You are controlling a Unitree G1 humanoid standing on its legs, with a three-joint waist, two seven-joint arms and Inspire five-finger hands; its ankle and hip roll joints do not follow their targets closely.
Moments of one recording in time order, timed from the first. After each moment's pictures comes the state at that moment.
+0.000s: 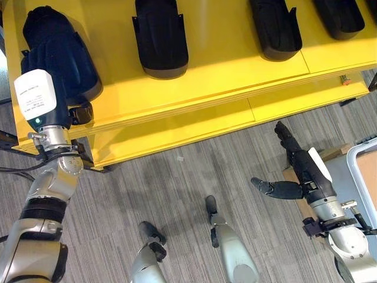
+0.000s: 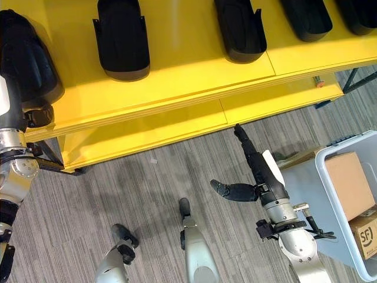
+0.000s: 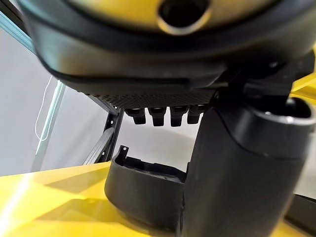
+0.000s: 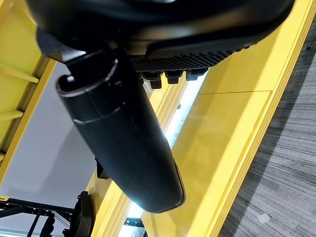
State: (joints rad) left arm -0.59 0.86 -0.12 0.59 0.48 -0.07 0.65; right arm 0.23 -0.64 -0.01 -0.28 0.16 -0.27 -0.02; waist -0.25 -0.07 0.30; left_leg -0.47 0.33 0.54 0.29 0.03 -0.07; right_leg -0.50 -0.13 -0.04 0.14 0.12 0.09
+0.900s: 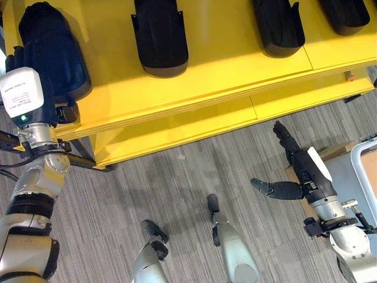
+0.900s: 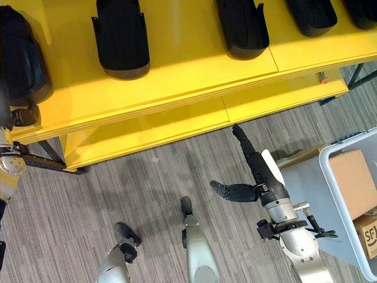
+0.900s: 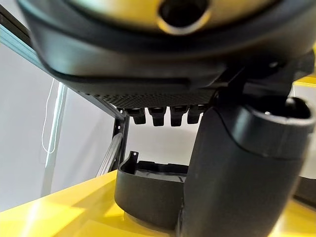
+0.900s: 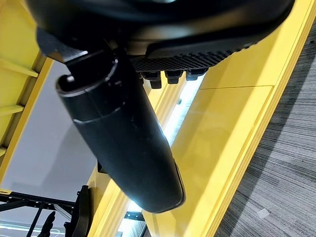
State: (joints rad) left arm -0.65 0.93 -0.16 0.73 0.48 -0.09 0.65; right arm 0.23 -0.67 0.00 -0.28 0.16 -0.29 -0.02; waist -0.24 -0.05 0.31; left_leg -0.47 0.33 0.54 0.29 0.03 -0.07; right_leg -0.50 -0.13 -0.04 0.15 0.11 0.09
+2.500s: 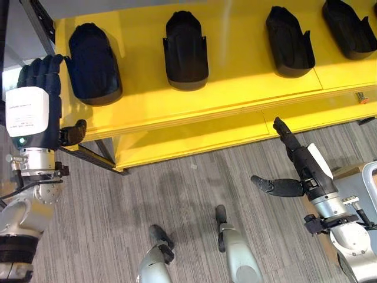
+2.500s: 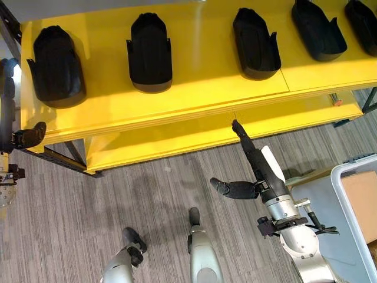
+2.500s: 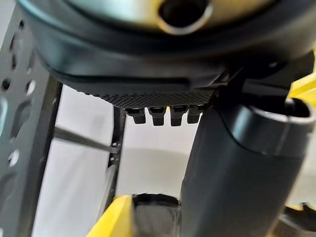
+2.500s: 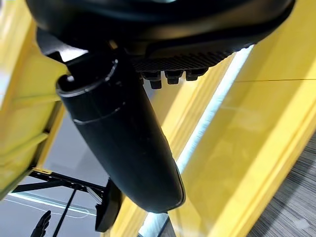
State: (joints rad) left arm -0.11 0.93 0.13 0.17 0.54 -0.19 0.54; right arm 0.19 -0.66 -0.02 -0.27 0.13 -0.29 -0.01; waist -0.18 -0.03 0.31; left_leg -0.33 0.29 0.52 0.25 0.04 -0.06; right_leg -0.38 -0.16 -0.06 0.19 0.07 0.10
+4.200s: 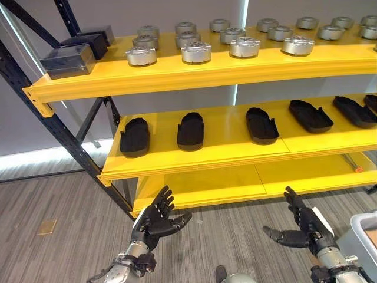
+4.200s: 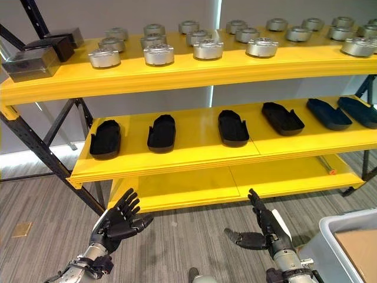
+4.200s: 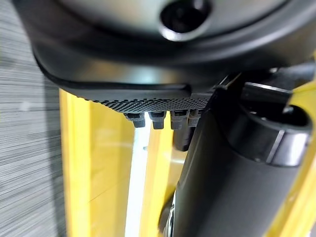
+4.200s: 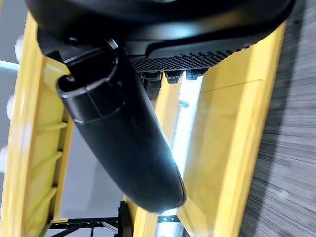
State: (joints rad) left arm 0.35 0.37 -0.24 0.07 -0.66 -0.18 -0.14; right arm 0.50 -0.51 -0.03 -0.05 0.26 -0.22 0.10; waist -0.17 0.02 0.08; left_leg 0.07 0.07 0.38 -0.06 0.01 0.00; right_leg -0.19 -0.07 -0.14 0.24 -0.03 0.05
